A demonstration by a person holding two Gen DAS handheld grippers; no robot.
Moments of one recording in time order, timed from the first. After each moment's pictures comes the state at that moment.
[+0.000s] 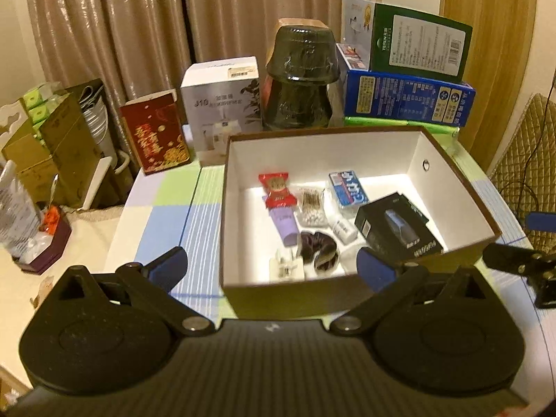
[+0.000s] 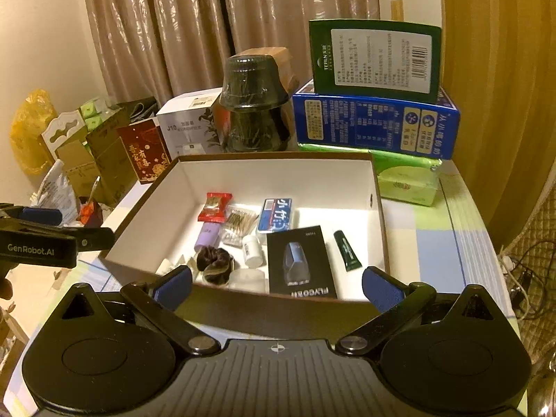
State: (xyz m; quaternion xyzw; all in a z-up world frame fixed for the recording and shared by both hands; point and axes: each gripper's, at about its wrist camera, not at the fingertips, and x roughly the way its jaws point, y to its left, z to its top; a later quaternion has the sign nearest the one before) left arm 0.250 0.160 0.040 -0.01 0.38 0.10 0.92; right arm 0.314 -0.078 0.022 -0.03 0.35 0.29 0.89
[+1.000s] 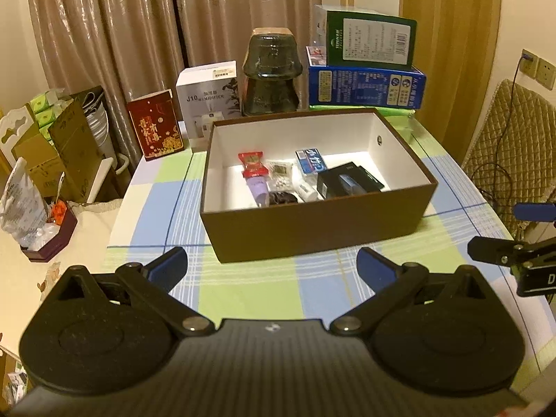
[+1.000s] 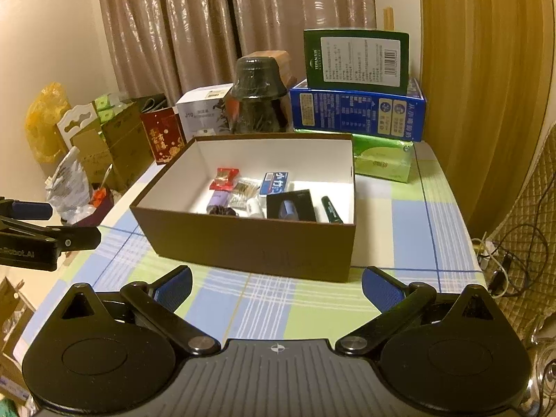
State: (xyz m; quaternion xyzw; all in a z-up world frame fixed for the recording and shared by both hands) left arm 0.143 0.094 0.061 0.00 0.37 0.09 0.93; right arm 0.221 -0.140 0.035 -0.05 0.34 0.29 0.89
